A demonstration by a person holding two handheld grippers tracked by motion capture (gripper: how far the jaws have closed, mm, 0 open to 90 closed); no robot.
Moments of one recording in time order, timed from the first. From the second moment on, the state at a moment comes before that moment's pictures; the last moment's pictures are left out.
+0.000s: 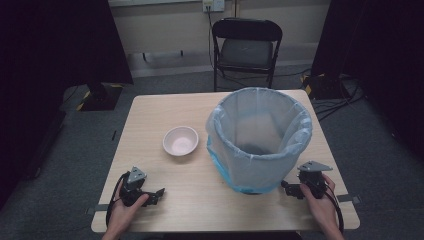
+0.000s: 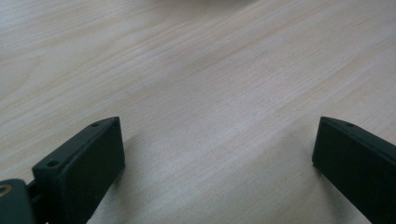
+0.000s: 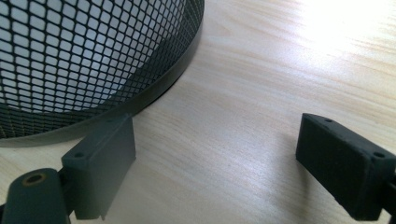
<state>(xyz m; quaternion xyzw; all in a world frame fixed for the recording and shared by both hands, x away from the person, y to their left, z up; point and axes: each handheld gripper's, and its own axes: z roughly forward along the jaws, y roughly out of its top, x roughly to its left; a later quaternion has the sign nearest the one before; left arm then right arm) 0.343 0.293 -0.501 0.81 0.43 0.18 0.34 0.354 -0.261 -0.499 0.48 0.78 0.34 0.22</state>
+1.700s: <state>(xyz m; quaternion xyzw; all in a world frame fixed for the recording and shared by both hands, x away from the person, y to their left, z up) 0.426 0.289 -0.421 0.77 0.43 0.15 0.45 0.354 -0.261 -0.499 0.48 0.78 0.34 0.22</state>
